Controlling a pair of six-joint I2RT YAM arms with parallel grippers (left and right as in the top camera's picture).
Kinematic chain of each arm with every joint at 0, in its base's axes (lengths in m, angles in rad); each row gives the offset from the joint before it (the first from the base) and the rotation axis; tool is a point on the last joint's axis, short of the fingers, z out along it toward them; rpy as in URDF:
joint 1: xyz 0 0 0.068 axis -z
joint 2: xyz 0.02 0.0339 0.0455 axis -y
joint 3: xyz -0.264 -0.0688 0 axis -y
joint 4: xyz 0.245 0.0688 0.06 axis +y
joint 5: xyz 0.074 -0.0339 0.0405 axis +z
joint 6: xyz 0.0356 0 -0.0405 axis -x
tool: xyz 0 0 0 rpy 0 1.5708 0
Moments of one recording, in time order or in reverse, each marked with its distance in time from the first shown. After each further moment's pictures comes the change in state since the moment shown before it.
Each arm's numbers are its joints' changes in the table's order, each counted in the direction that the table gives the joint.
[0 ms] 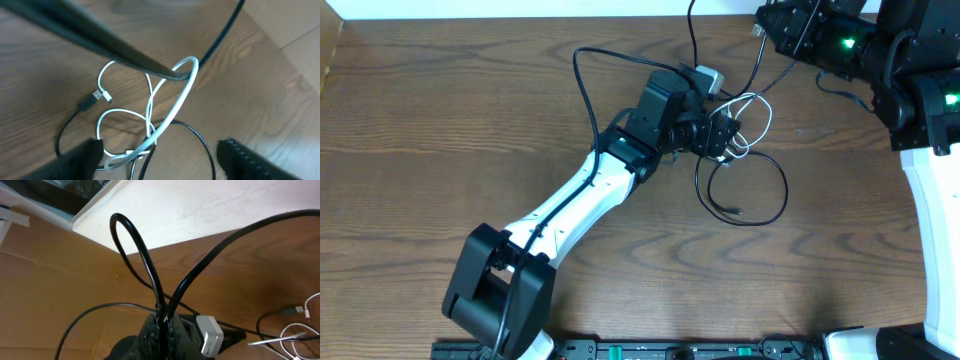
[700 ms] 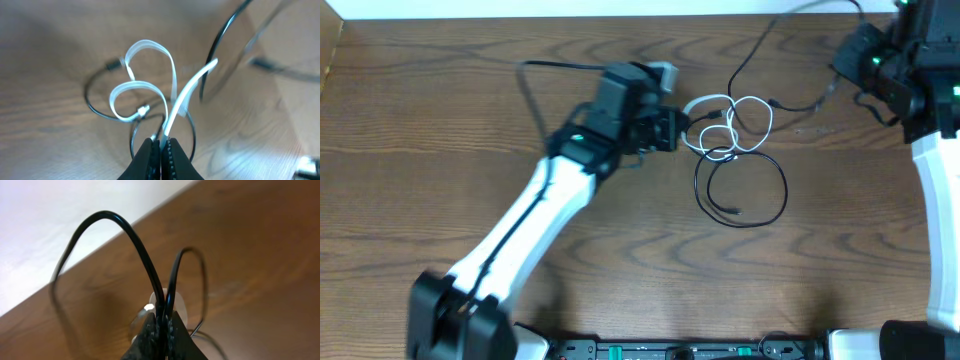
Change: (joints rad) left arm -0.140 0.199 -0.002 0.279 -0.067 0.174; right arm 0.183 0.000 -0.198 0.121 -0.529 0.038
